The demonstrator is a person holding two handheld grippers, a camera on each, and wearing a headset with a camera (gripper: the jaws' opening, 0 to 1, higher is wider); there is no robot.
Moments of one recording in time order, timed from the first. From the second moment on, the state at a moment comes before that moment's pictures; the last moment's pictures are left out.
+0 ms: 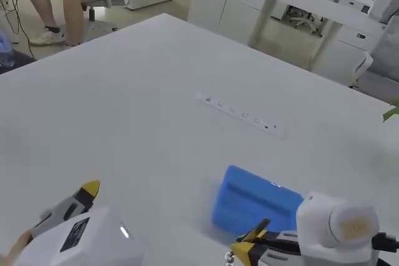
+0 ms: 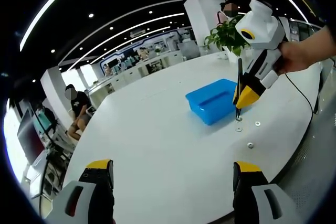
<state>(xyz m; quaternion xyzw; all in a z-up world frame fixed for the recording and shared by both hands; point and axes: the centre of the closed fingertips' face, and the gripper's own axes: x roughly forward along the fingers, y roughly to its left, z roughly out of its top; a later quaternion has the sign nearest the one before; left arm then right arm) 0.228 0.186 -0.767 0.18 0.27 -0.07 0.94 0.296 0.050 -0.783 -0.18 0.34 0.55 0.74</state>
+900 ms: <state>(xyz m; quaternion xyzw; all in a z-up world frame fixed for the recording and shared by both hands) 0.227 0.185 -0.774 0.18 0.28 -0.08 0.94 0.380 0.057 -0.781 -0.18 0.32 0.48 0.80</state>
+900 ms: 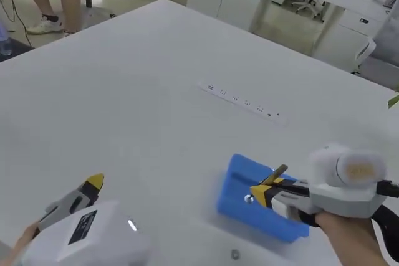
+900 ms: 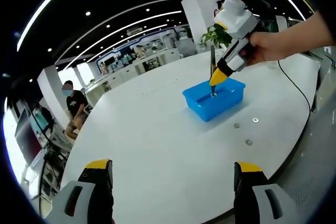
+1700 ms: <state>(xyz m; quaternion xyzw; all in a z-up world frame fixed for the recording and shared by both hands) 0.226 0.187 -0.779 0.20 0.29 -0.08 0.93 0.399 0.056 -0.829 -0.20 0.36 0.47 0.79</state>
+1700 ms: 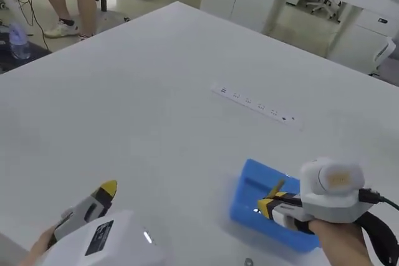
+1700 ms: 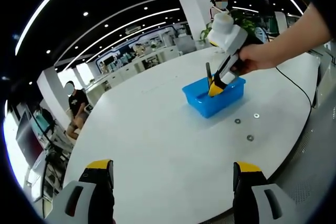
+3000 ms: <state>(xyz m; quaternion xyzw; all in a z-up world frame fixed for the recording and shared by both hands) 0.226 0.189 -0.777 0.19 0.29 -0.07 0.93 0.373 0.053 -0.766 -0.17 0.31 0.48 0.80</state>
